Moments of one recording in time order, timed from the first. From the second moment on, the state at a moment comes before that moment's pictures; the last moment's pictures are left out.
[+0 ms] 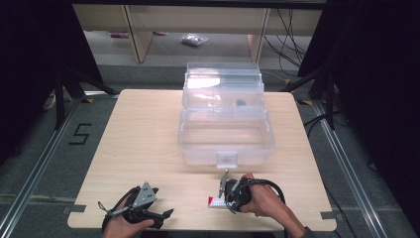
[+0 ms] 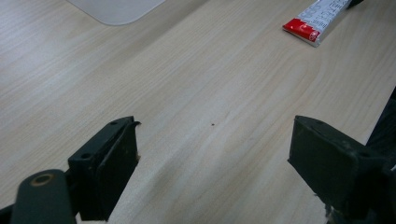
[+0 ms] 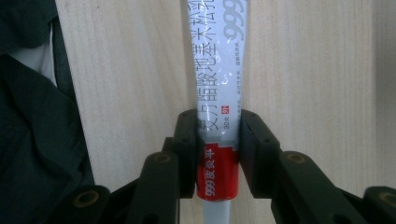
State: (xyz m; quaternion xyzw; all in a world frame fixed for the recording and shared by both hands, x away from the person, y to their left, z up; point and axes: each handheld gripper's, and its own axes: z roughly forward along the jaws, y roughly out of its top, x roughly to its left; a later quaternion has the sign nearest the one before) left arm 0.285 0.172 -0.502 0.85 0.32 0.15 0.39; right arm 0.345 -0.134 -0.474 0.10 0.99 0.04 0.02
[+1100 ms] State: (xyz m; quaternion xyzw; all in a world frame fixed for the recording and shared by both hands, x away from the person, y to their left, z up) left arm 0.286 0.172 -0.501 0.85 0.31 0.15 0.39; right arm 0.360 -0.161 -0.429 0.11 0.99 0.08 0.03
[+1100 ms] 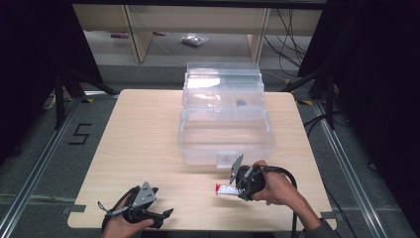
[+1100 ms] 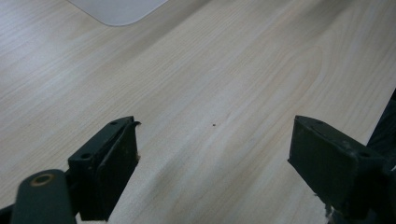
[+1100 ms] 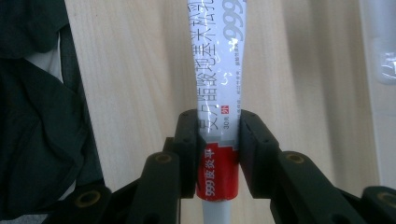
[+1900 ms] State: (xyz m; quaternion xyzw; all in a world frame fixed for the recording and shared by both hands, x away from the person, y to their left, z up) left arm 0.287 0.173 -0.502 0.85 0.31 0.15 0.39; right arm 0.409 -0.184 -0.348 0.11 0.99 0.10 0.04
